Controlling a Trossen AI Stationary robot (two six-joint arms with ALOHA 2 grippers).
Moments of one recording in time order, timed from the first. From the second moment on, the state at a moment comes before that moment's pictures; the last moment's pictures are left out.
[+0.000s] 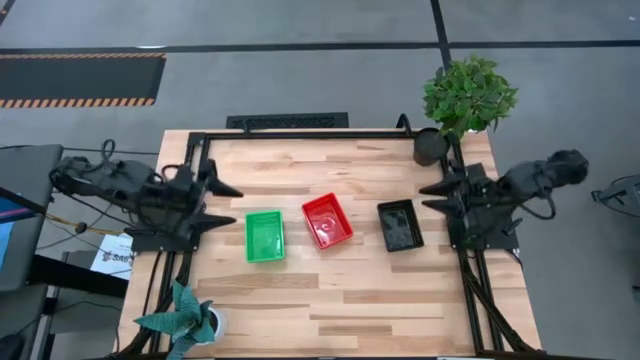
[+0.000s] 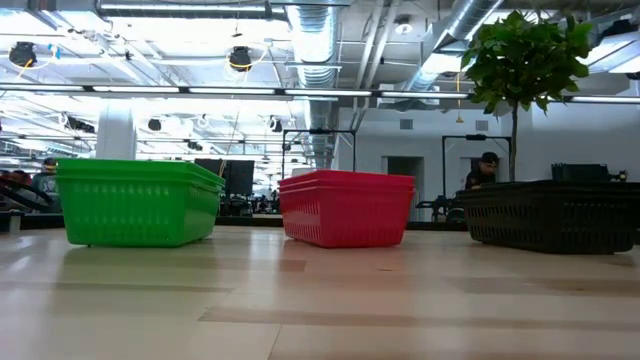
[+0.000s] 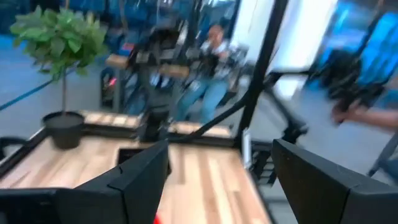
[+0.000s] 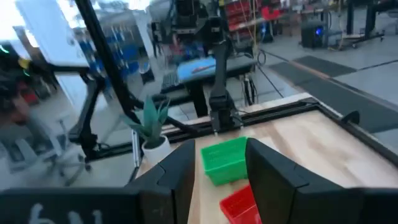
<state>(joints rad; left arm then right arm) -0.34 0.69 1.02 -0.38 -0.21 -0.22 0.48 0.50 0.82 -0.37 0.47 0.29</state>
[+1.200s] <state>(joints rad) -0.34 0.00 0.01 0.08 -0.06 -0.35 0.67 0.10 0.01 0.20 0.58 0.21</state>
